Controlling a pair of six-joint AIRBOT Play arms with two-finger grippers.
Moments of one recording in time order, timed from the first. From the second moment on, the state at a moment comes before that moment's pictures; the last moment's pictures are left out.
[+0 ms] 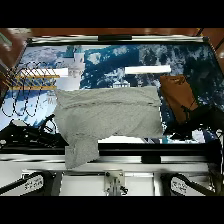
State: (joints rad) left arm 0.29 -1.25 0.52 0.86 -1.34 -0.91; right arm -0.32 -1.29 0.79 1.89 -1.33 -1.70
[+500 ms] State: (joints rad) left arm 0.29 -1.25 0.52 0.84 -1.34 -0.91; right arm -0.29 -1.37 0.78 1.98 -1.23 -1.68
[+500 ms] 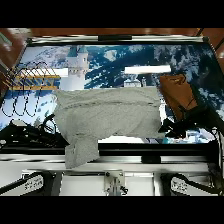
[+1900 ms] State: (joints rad) left arm 0.29 -1.67 1.41 0.60 -1.38 -1.01; right arm -0.12 -1.61 1.39 2.02 -0.94 -1.76
